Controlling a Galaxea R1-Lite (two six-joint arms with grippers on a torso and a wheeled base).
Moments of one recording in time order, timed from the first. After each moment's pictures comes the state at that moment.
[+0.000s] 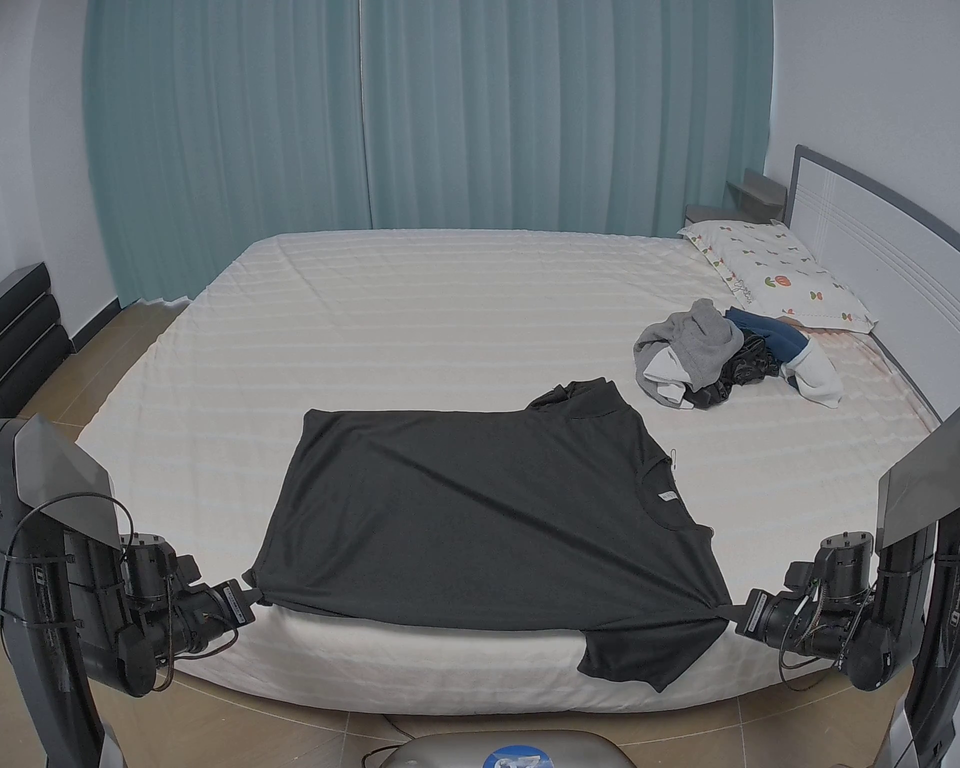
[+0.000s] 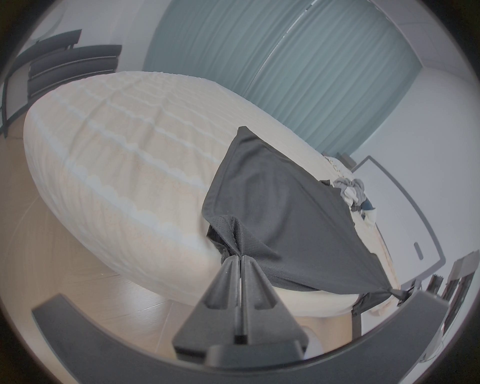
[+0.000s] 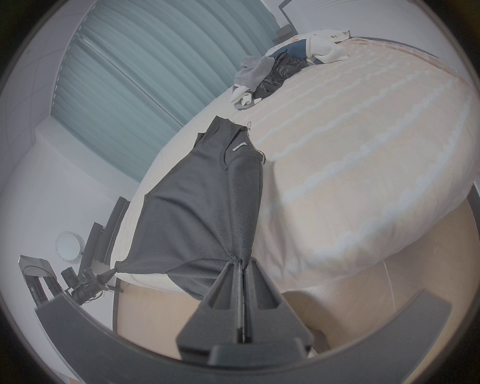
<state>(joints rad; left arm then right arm) 0.07 2.32 -0.15 -1.55 -0.30 -0.45 0.12 2.26 -0.06 -1.55 0.23 0.58</state>
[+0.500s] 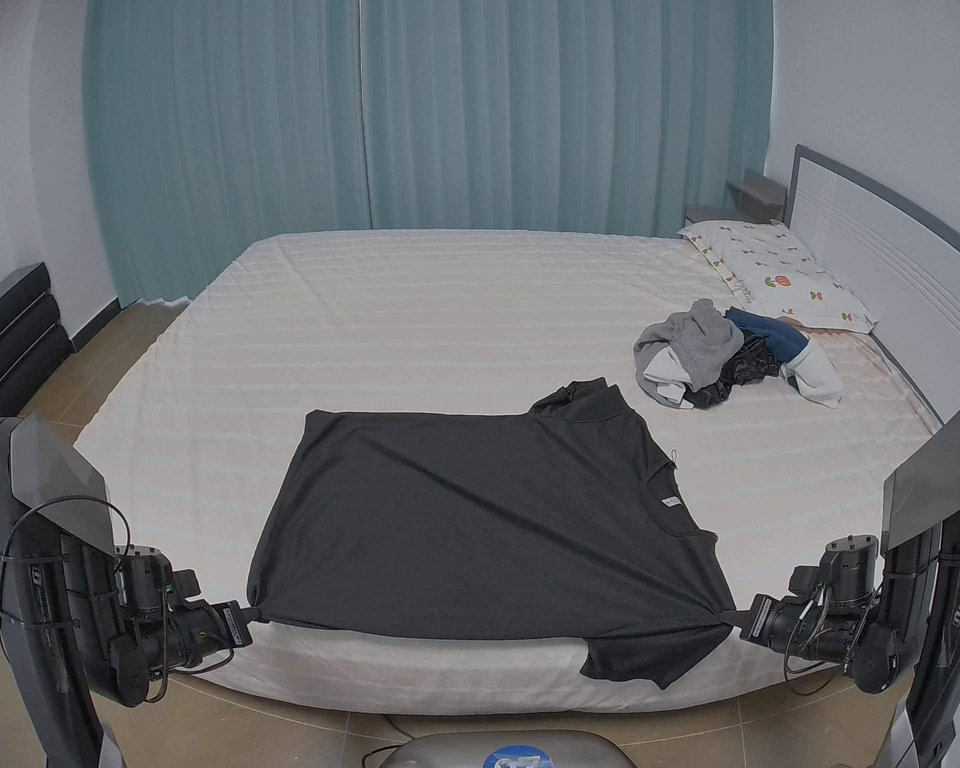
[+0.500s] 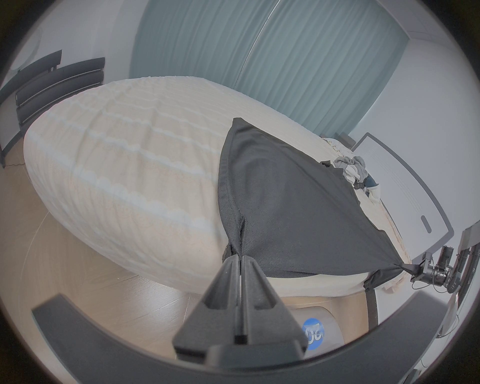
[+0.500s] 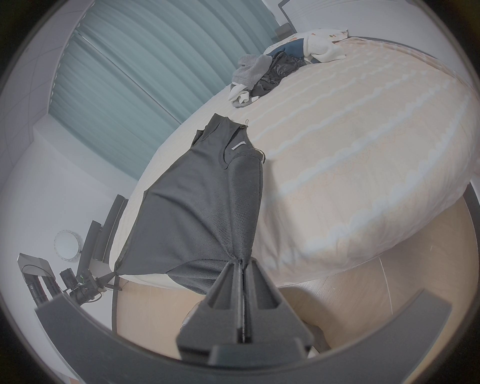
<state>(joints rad) 0.07 2.31 -0.07 -1.55 -0.29 -0.30 0.12 2.24 -0.02 -1.55 0.23 0.57</state>
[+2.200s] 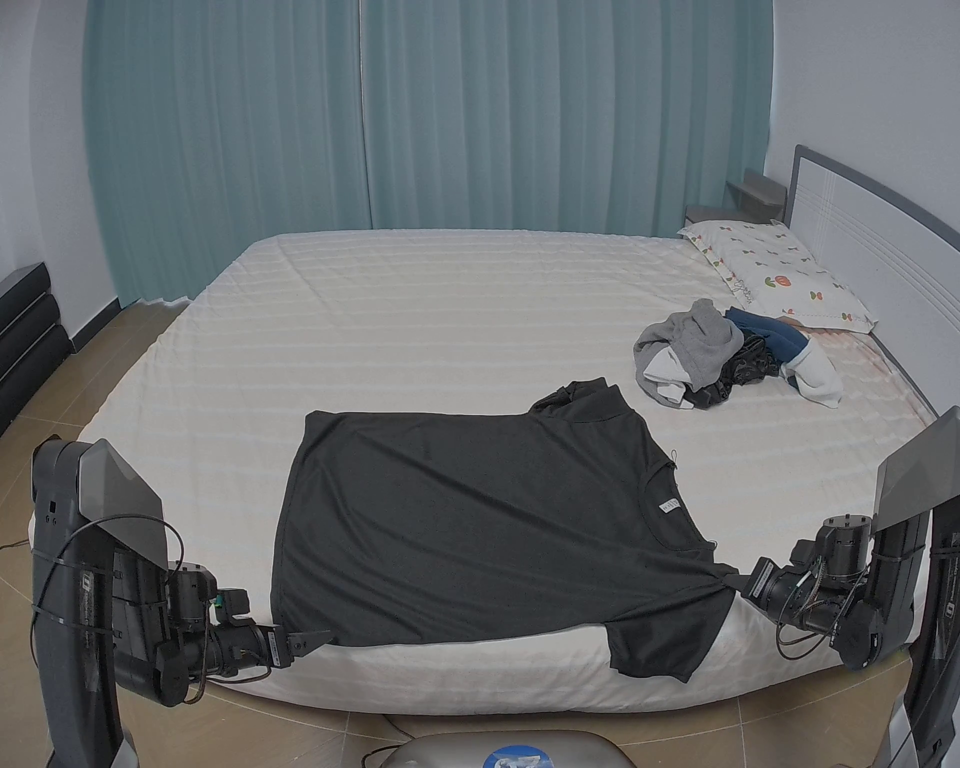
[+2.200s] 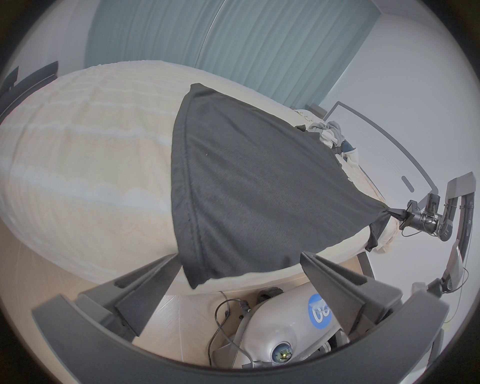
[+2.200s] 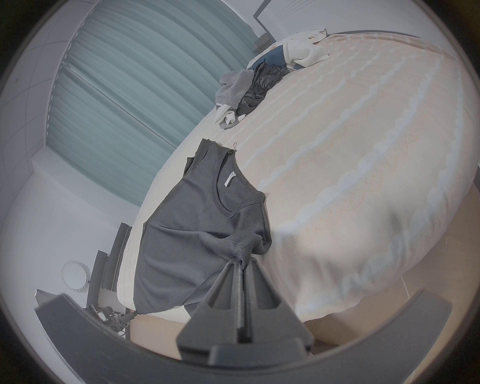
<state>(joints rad) 0.01 2.52 -0.21 -1.55 -0.44 -0.16 0.04 2.32 -0.20 -1.55 0.26 0.67</state>
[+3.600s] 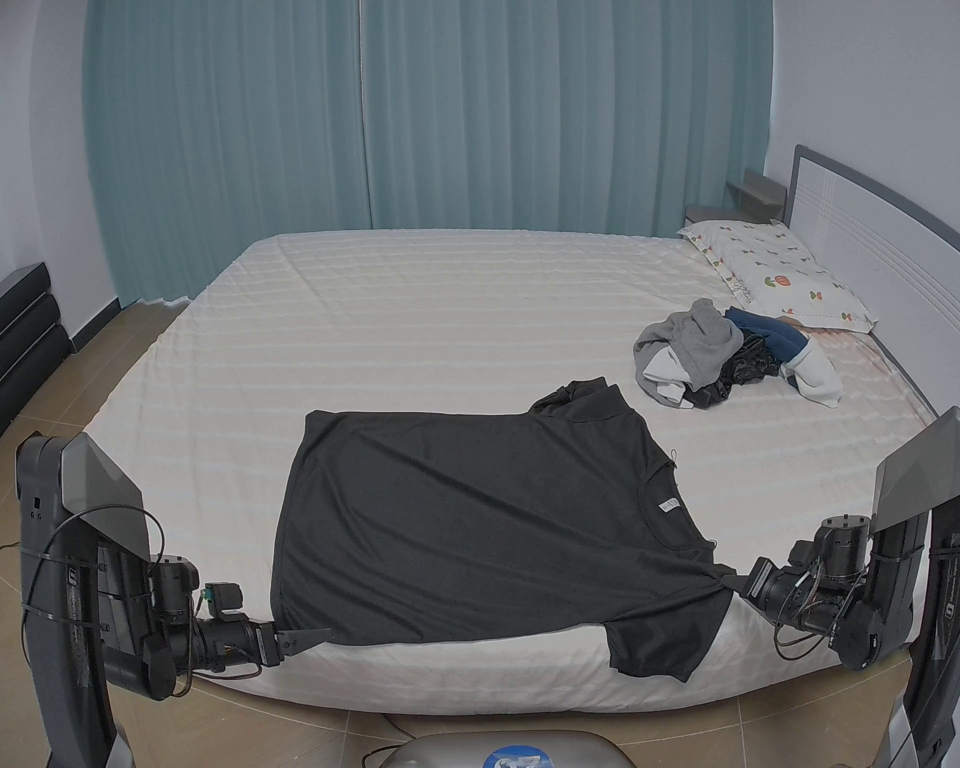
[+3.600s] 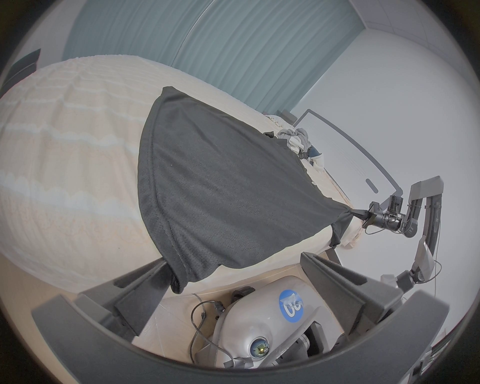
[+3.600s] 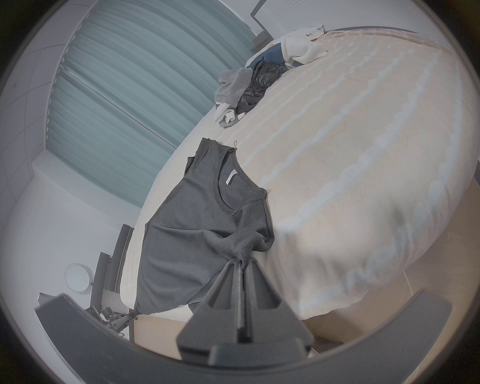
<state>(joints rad) 0.07 2.49 -0.21 -1.55 -0.70 -0.13 0.05 2.32 -0.20 -1.55 0.26 0.70</state>
